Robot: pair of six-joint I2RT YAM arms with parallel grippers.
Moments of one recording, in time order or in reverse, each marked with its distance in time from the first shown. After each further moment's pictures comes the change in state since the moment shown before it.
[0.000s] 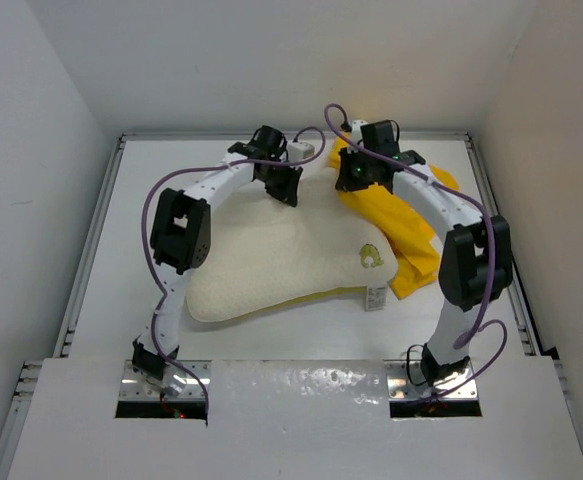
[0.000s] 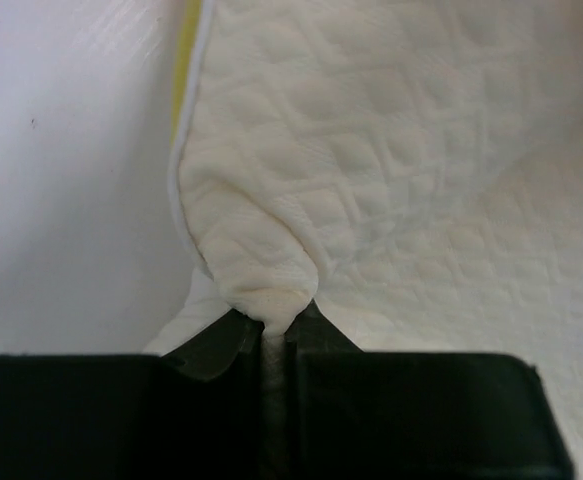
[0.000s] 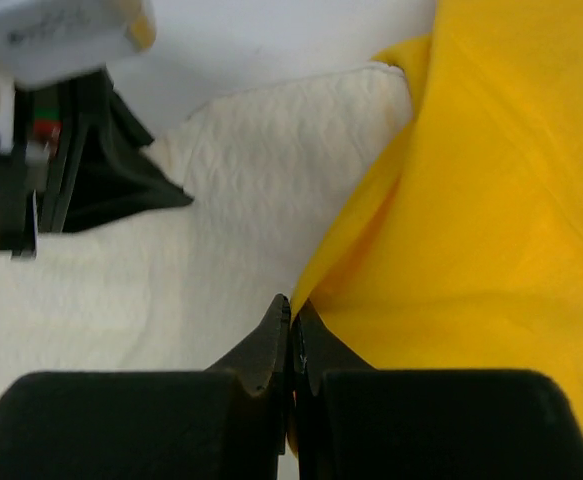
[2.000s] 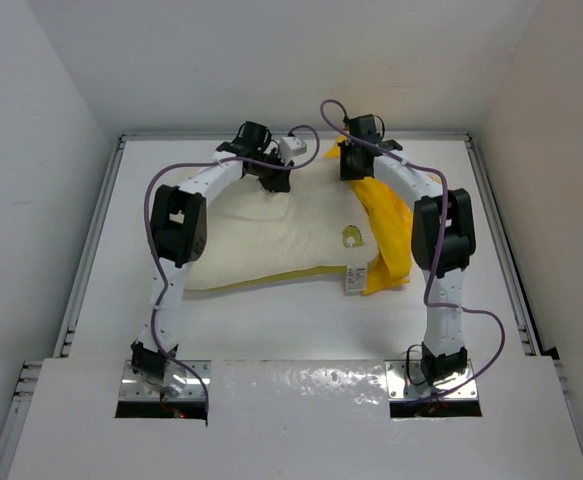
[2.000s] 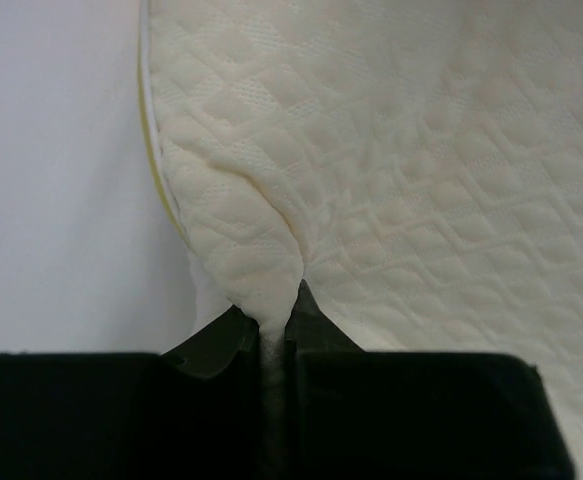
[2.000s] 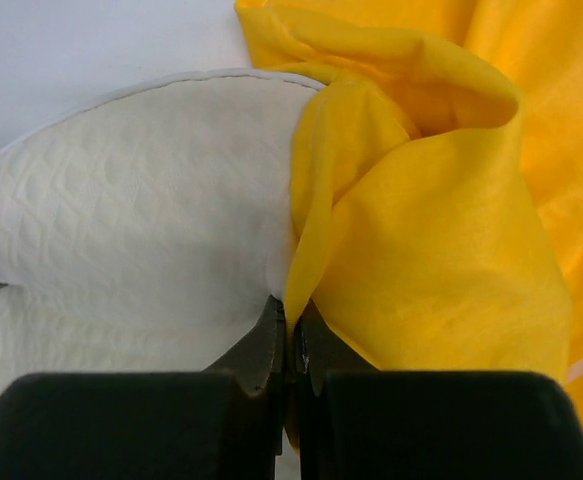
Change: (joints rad) left arm 0.080 0.085 0.029 0.168 0.133 0.311; right arm -0.042 0.323 0.280 -0.033 0.254 0.073
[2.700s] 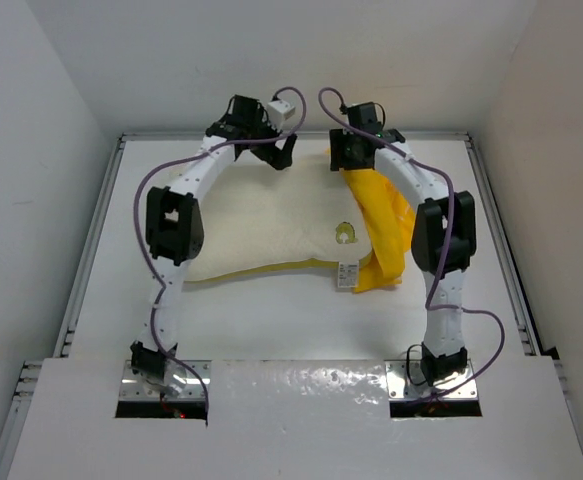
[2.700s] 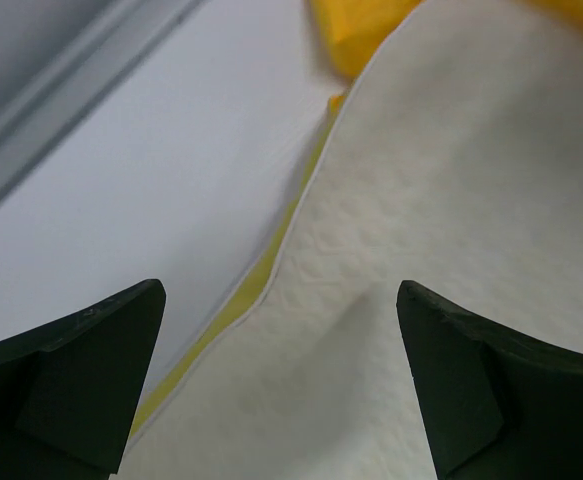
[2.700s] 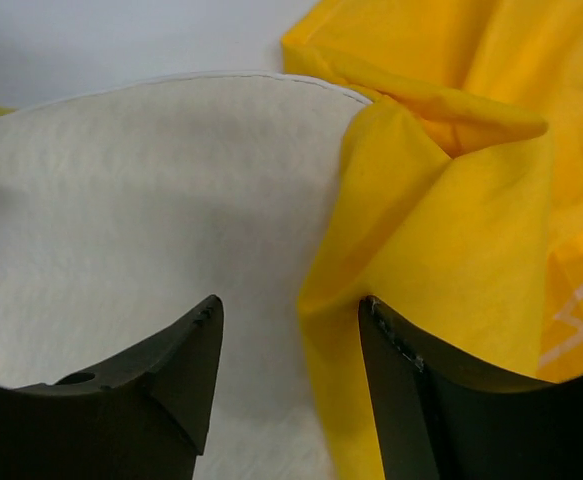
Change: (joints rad) left arm 0.019 -0.069 0.187 -0.005 -0.193 -0.209; right arm 0.018 -0.036 0.108 -0.096 -0.031 -0.047
